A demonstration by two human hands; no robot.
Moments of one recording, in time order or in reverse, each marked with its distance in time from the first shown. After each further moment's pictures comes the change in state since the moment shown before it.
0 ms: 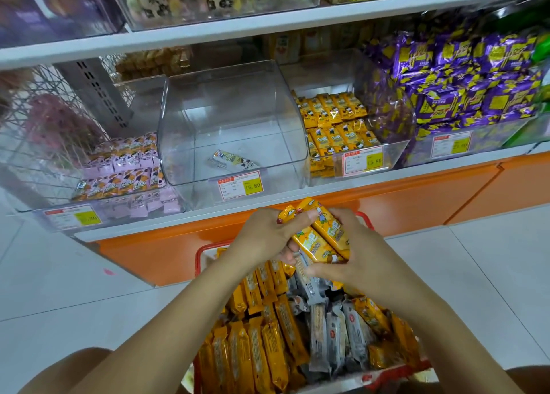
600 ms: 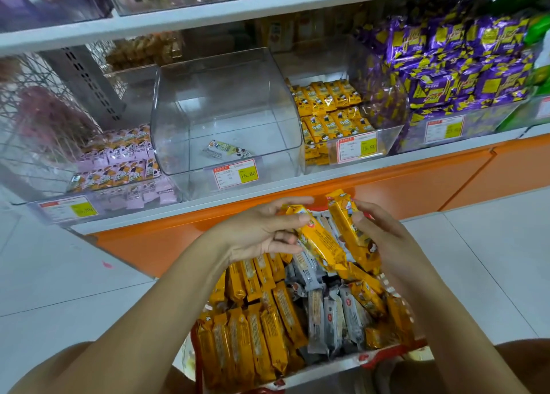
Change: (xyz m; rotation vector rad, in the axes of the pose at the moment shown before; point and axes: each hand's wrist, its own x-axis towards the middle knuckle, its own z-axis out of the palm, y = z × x) left_hand -0.001 -0.008 -0.008 -0.289 -0.318 -0.118; right_hand -0.013 0.029 -0.004 0.691 0.282 0.224
